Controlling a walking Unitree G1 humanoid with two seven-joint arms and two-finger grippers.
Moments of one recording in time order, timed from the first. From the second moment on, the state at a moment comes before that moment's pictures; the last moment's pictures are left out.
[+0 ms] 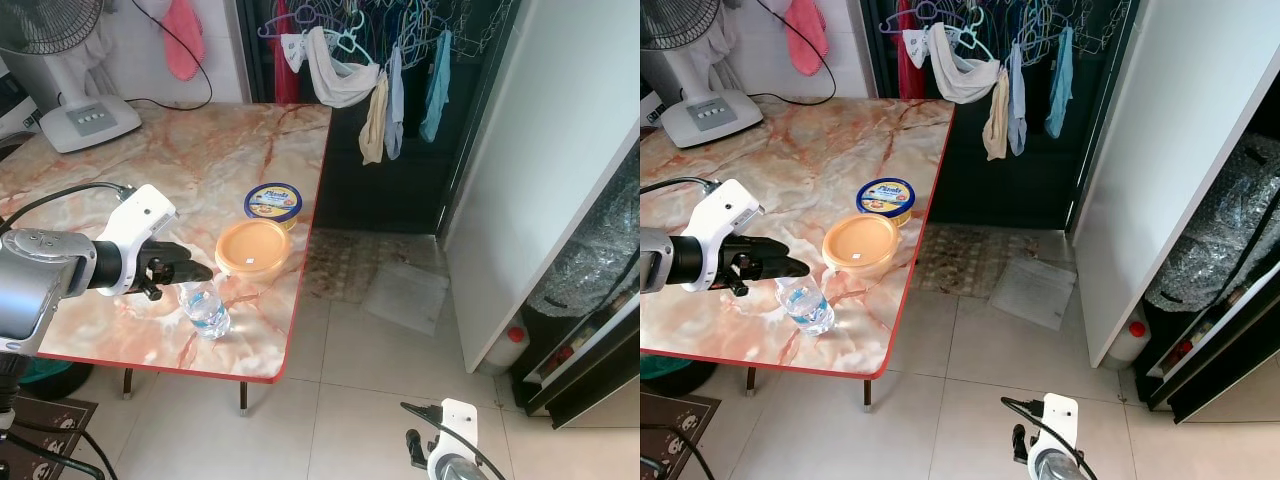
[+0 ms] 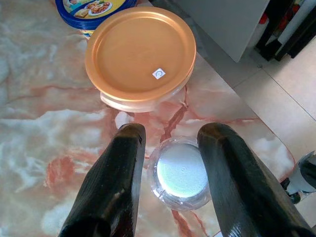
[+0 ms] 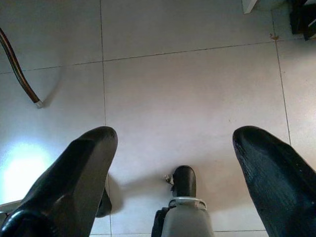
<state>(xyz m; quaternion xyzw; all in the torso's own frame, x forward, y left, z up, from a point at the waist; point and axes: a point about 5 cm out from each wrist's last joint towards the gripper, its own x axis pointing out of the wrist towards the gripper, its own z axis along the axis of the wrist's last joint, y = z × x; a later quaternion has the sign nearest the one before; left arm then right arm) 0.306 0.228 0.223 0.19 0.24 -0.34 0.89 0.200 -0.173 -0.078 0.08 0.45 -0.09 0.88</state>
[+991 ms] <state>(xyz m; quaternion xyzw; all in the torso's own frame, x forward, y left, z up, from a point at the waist) 0.310 0.230 0.221 0.19 0.23 -0.33 0.89 0.200 -0.173 -0.078 0.08 0.45 -0.09 0.89</state>
